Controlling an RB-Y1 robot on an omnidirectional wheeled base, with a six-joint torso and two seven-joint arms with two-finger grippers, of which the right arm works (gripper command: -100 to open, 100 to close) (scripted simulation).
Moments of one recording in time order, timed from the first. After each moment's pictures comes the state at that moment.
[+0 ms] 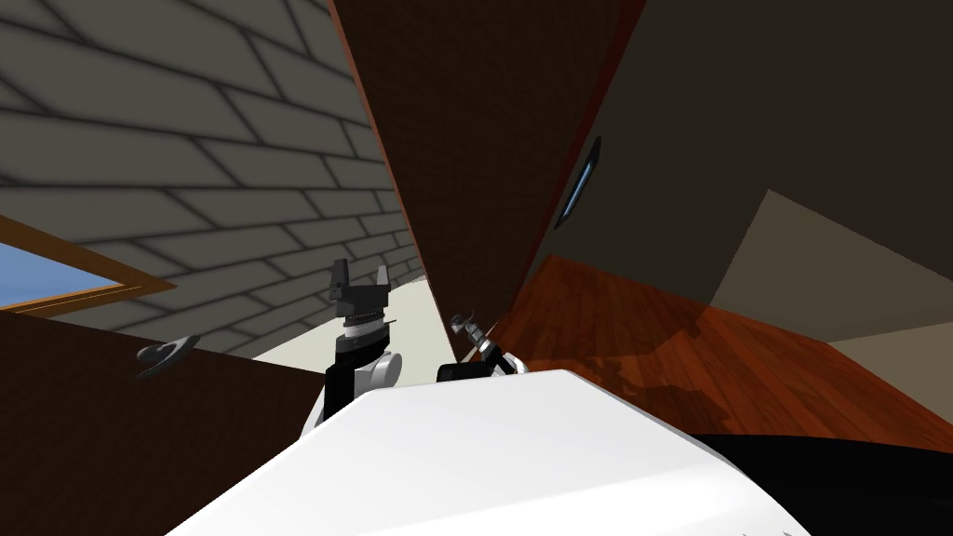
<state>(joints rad) -0.04 -0.11 0.70 -0.84 -0.04 -0.77 -0.08</state>
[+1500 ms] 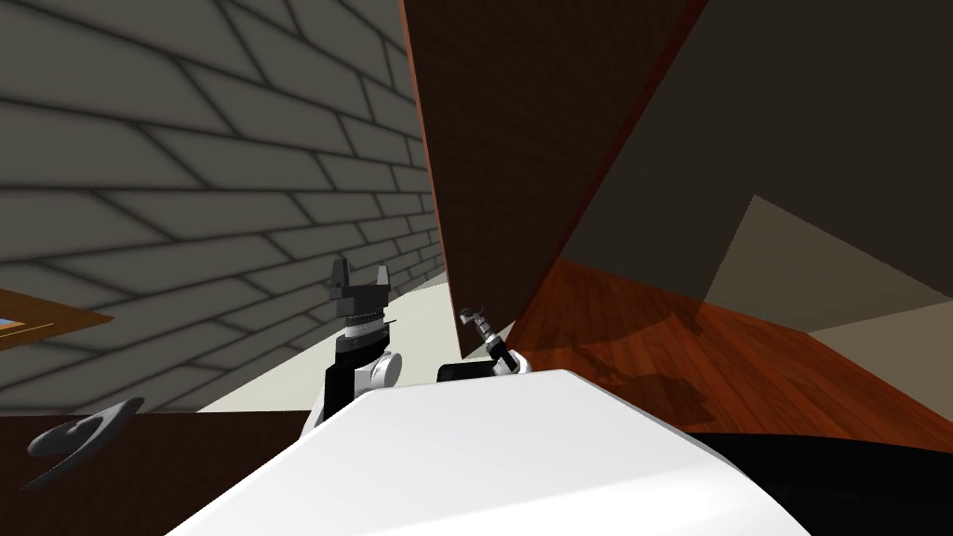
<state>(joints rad) -0.06 -0.09 0.55 -0.78 -0.08 -0.77 -0.03</state>
